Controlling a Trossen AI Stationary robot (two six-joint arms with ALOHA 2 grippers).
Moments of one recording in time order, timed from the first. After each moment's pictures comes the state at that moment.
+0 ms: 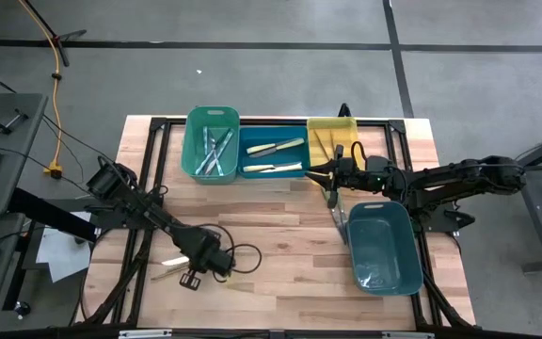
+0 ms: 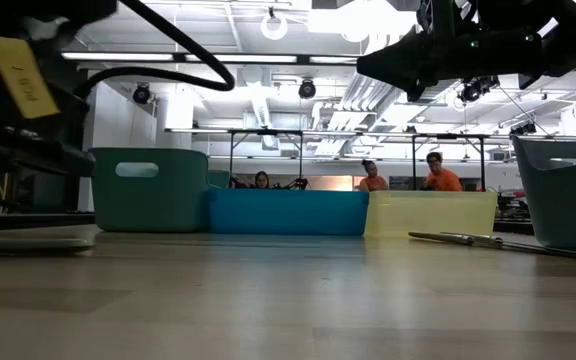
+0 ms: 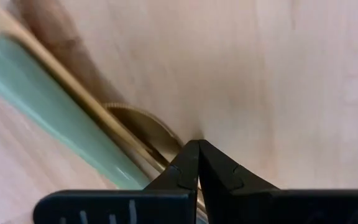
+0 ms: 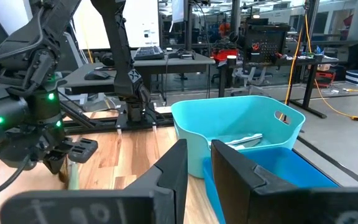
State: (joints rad) left arm -0.52 1.79 0.96 -0.79 0.12 -0.19; right arm -0.12 1.15 0.40 0.76 0.03 0.00
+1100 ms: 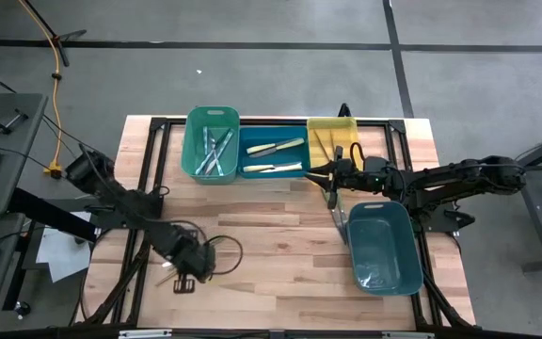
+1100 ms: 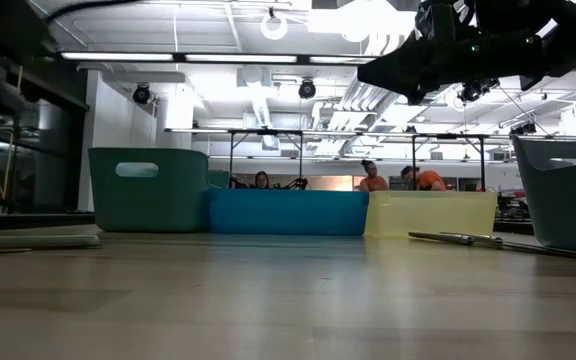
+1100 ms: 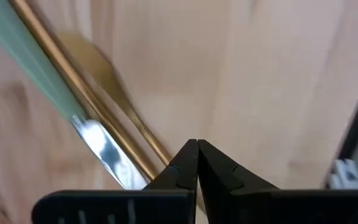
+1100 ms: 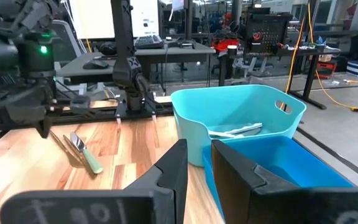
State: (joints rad) left arm -0.66 1.54 0.96 -0.88 0.14 -0.73; right arm -0.12 1.15 0.40 0.72 0.03 0.00
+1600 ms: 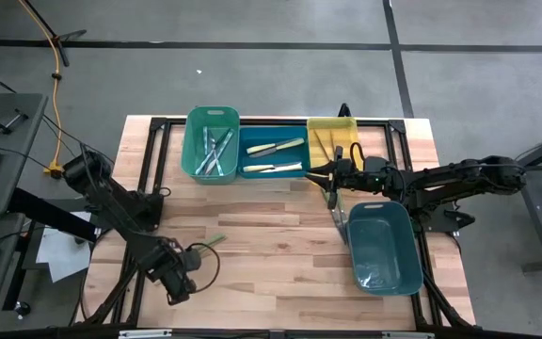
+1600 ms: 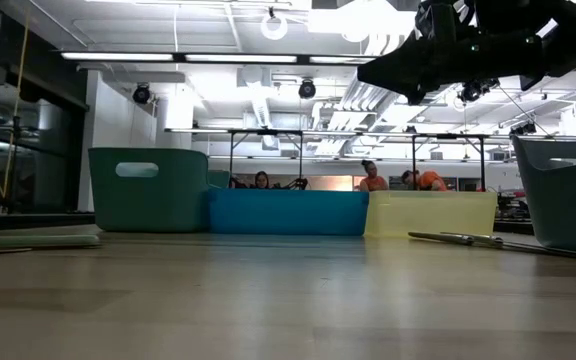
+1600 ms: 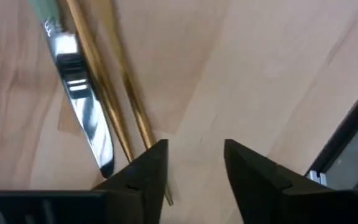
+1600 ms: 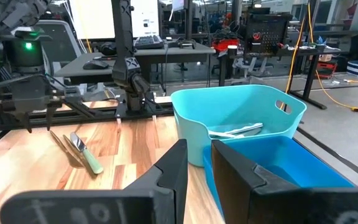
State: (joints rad) left arm -0.85 1.52 0.94 -0.88 0.08 -1.22; right arm -0.12 1.15 0.40 0.72 0.03 0.00
